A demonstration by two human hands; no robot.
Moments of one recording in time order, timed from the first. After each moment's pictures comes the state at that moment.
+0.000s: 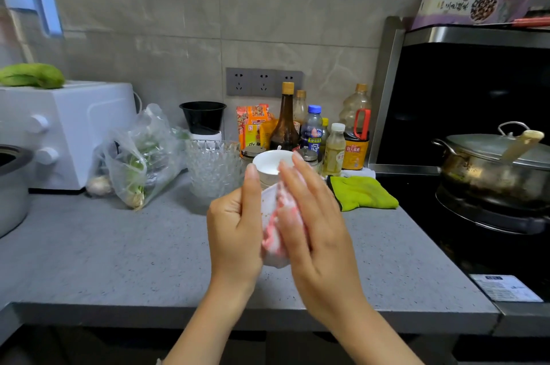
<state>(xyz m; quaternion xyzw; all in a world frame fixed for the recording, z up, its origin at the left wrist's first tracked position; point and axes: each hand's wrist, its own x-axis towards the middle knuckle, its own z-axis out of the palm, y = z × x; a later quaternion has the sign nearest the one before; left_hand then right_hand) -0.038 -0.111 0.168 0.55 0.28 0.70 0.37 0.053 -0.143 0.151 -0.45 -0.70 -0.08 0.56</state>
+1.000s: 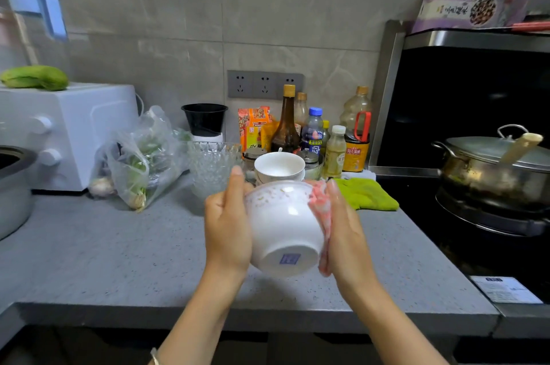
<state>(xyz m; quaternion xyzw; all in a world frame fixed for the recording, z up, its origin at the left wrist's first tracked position) -0.047 -0.098 0.171 0.50 0.32 0.67 0.44 0.064 -0.149 0.171 -0.45 -0.51 0.31 0.67</state>
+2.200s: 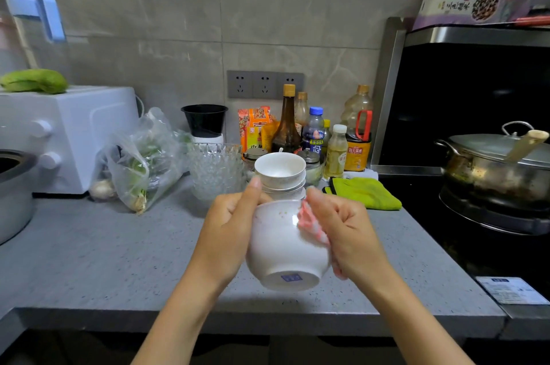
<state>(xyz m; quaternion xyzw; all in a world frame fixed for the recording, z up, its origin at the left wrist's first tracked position) -0.064 -0.097 0.173 0.67 0.29 0.55 0.41 0.085 -0.136 0.167 -0.37 -0.61 0.31 0.63</state>
